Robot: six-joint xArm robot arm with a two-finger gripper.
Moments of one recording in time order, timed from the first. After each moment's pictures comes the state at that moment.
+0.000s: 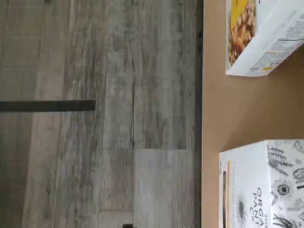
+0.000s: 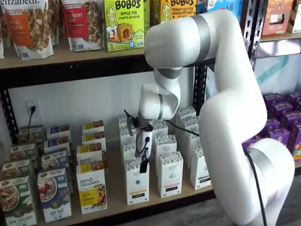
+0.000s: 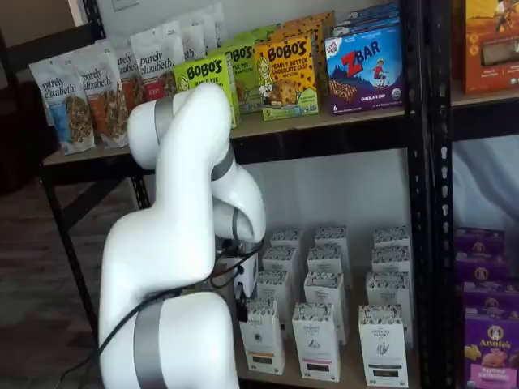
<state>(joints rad) 0.26 0.76 -1.26 0.36 0.52 -1.61</state>
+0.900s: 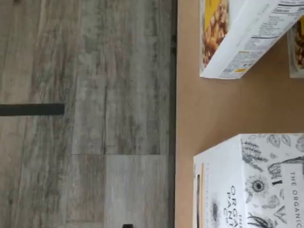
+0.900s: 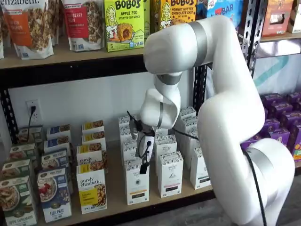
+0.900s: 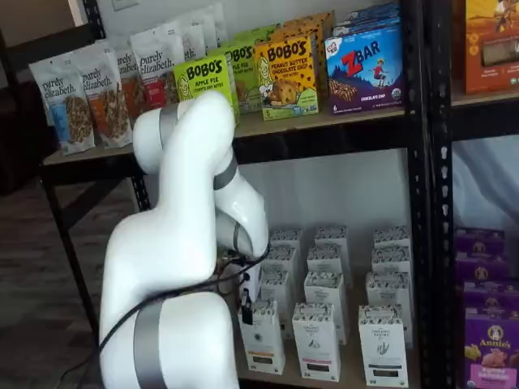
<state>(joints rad) 0.26 0.82 -1.27 0.52 0.41 -1.78</state>
